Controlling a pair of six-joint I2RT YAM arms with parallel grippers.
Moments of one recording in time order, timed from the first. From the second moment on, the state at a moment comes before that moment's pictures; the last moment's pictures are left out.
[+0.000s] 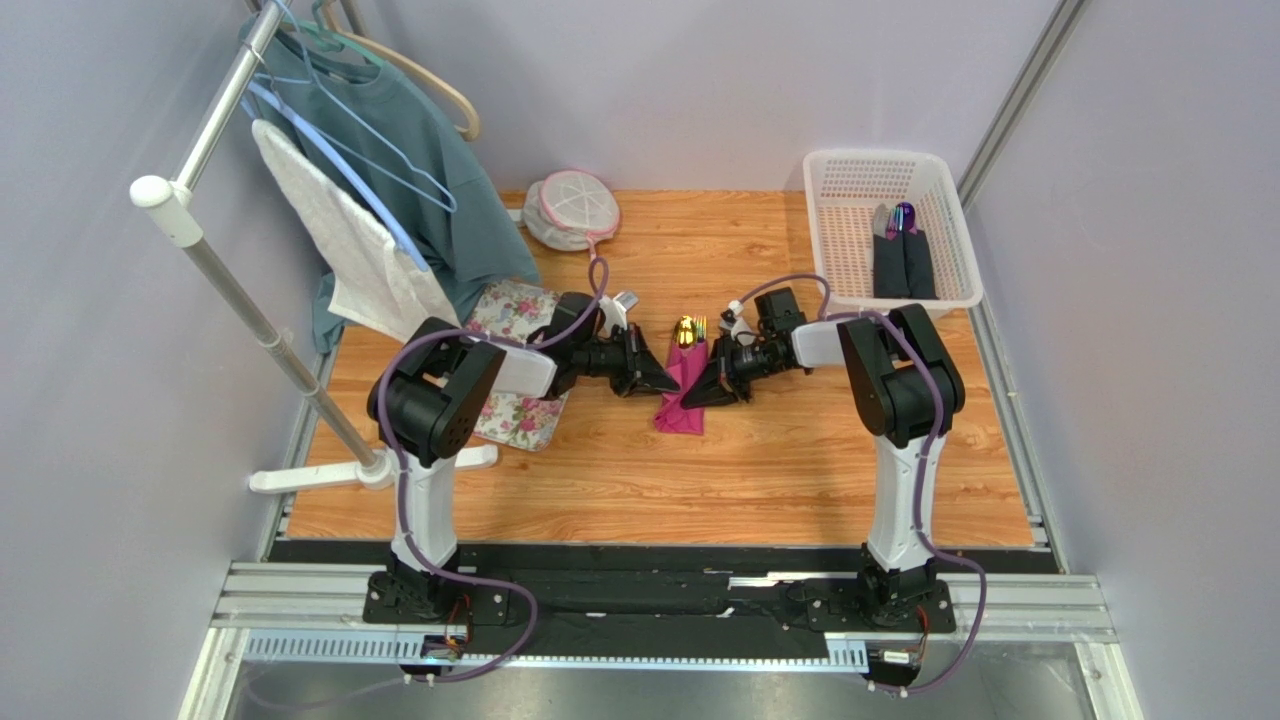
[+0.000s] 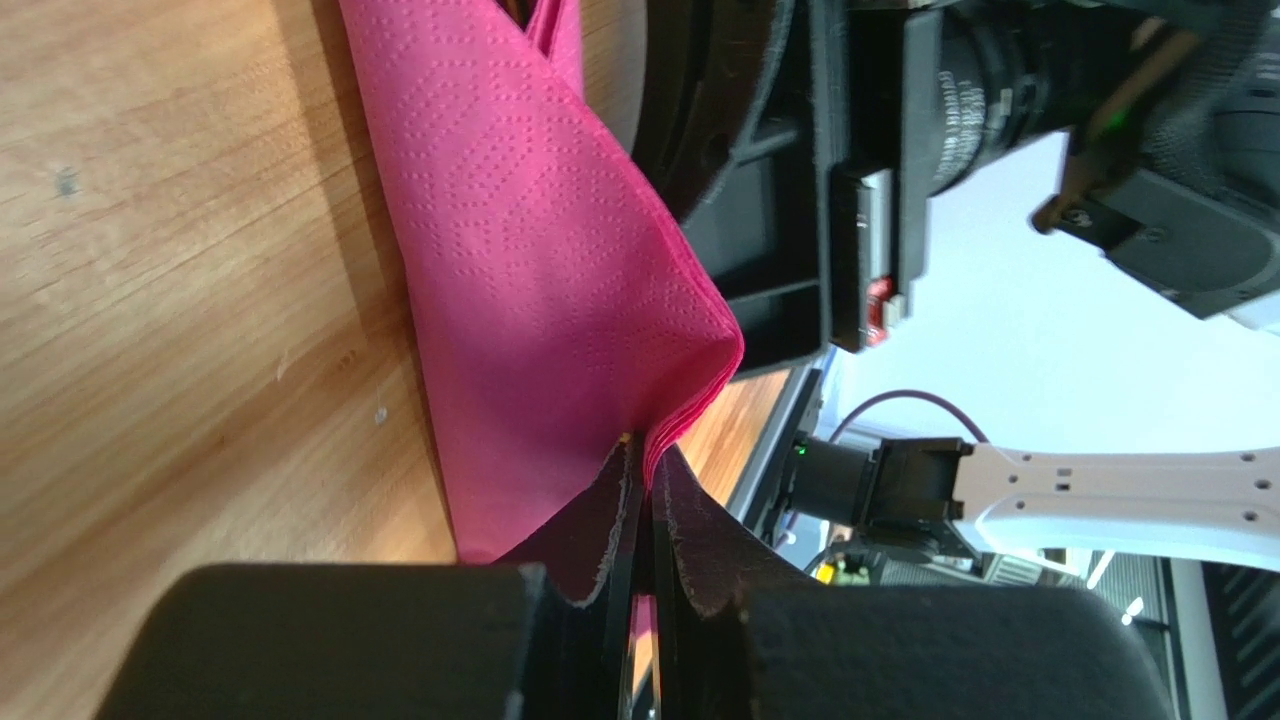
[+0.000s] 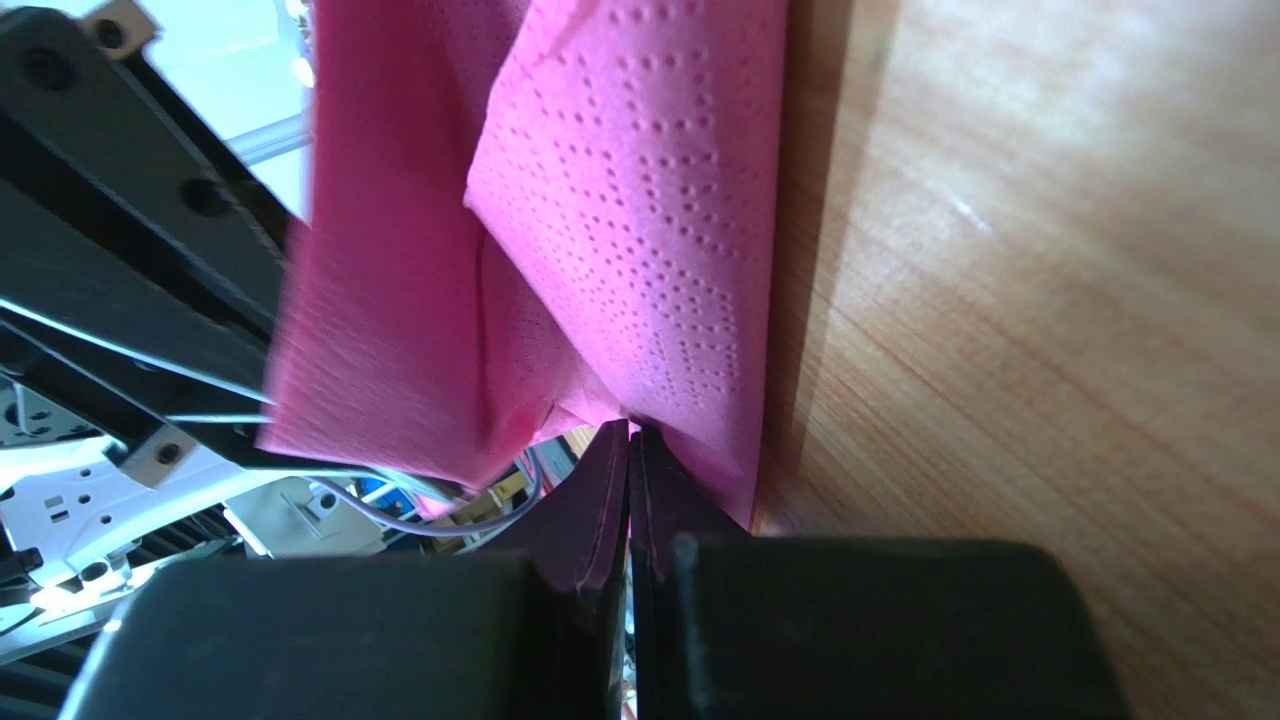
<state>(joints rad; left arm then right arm) -0.50 1.99 0.96 0.44 0.79 -0.93 0.29 2.09 1.12 -0.15 -0.96 0.64</state>
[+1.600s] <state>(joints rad) -0.52 2.07 1.03 0.37 0.77 -0.95 0.29 1.99 1.03 -0.15 -0.86 0.69</state>
